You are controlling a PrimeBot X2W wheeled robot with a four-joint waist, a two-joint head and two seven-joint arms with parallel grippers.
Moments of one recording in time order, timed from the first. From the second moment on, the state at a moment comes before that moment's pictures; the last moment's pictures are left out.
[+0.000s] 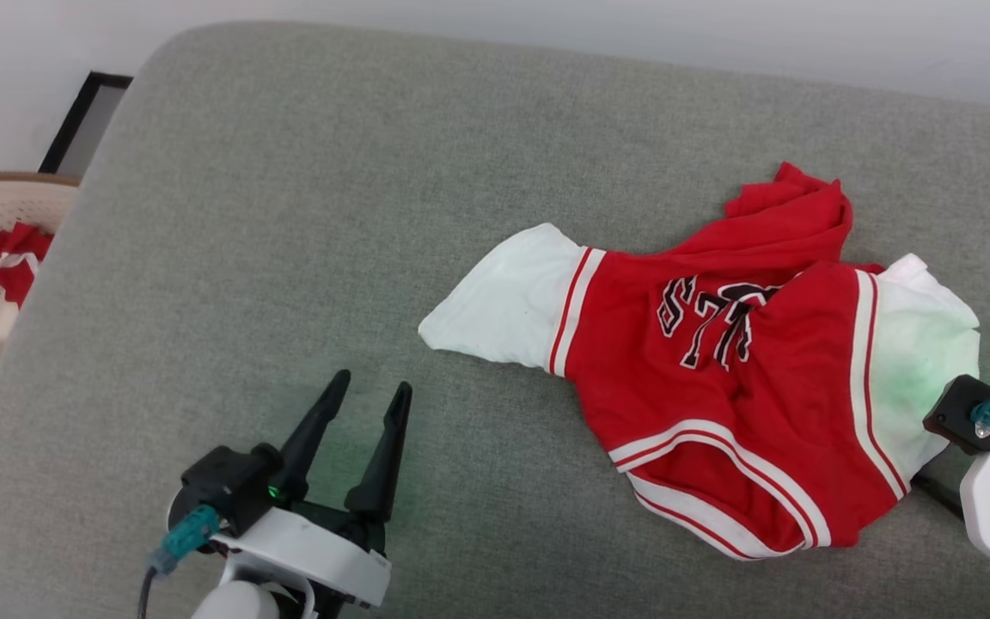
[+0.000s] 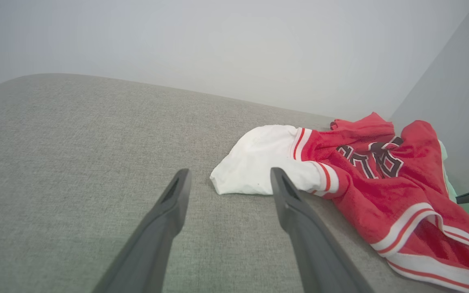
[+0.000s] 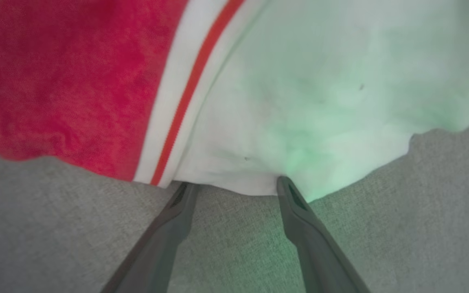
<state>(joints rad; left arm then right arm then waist) -0.18 0.25 -0.32 0.18 -0.50 -0.12 -0.26 -0.72 -1.04 1.13 0.10 0.64 0.13 0.39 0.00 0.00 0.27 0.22</state>
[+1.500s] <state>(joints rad) -1.10 0.63 -1.28 0.31 -0.98 -0.13 0.35 -0.93 -0.93 1.27 0.13 0.67 0.13 0.34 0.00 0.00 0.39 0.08</state>
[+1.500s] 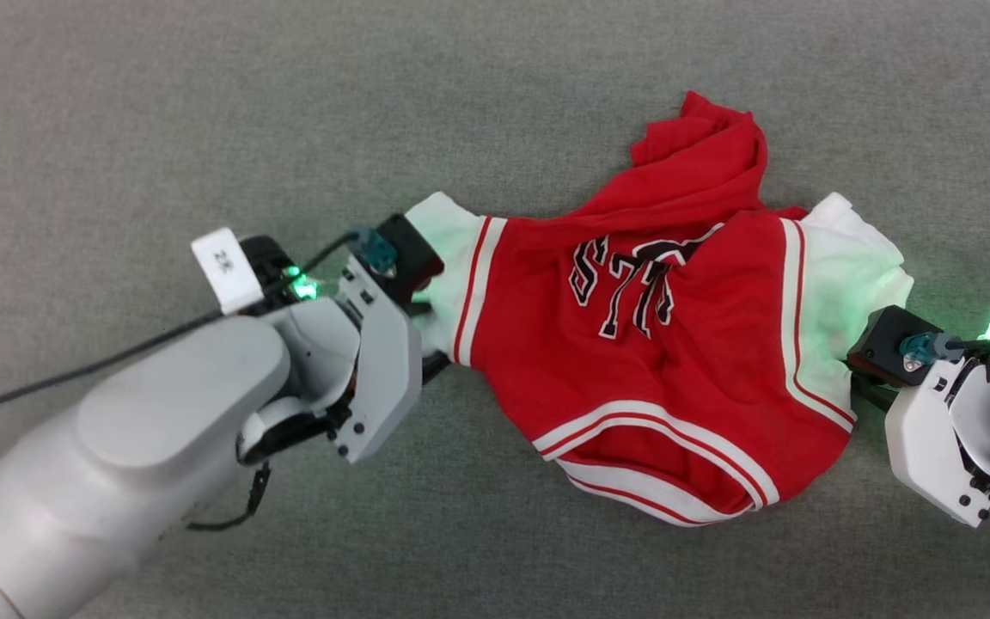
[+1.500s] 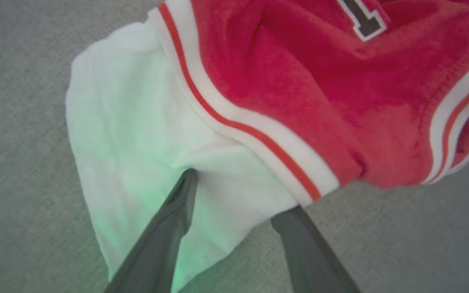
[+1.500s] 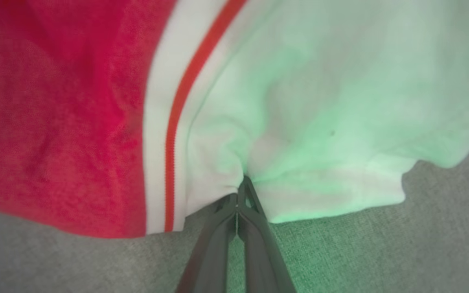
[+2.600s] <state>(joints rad) -1.51 0.53 -1.02 0.65 -1.35 -0.12 0.00 -1.32 -0.71 0.71 0.44 1.00 0.13 0.23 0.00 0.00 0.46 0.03</state>
